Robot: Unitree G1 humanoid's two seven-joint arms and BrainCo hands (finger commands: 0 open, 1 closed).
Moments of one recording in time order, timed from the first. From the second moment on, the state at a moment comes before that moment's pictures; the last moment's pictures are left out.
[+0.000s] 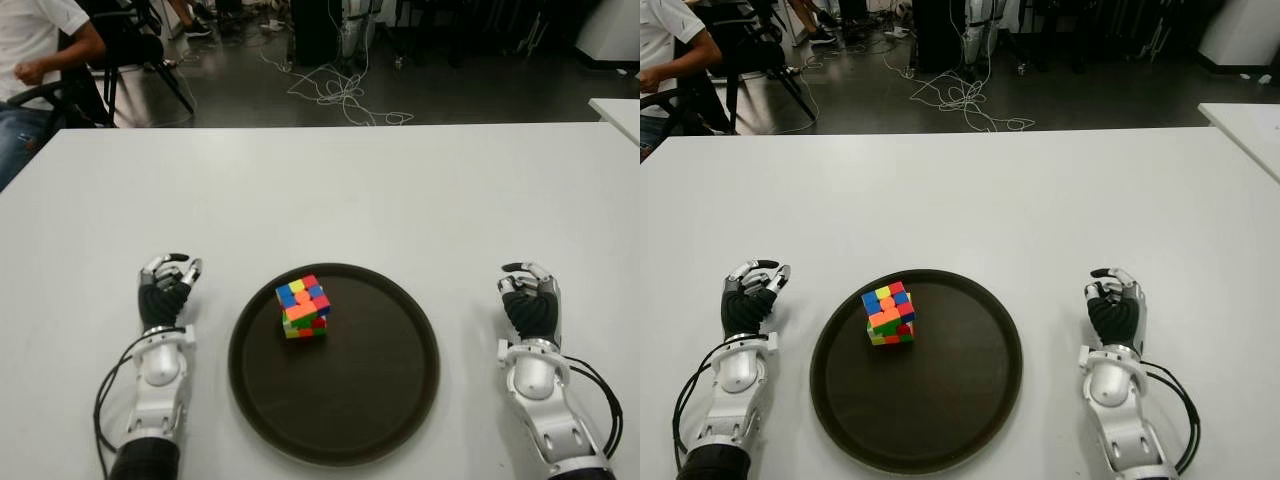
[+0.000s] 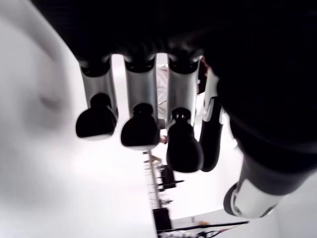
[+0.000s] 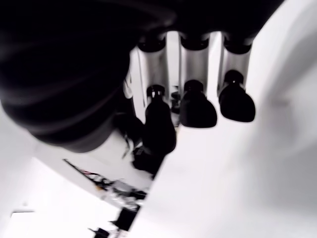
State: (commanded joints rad) left arm -0.04 0.02 0.14 0.52 0.02 -0.13 0.28; right arm 0.16 -0.05 0.04 0.09 -0.04 0.18 -0.52
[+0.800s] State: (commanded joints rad) left arm -0.06 -0.01 0.18 0.42 0.01 0.13 0.31; right arm 0.15 -0.07 0.01 0.01 0.05 0.38 -0.46
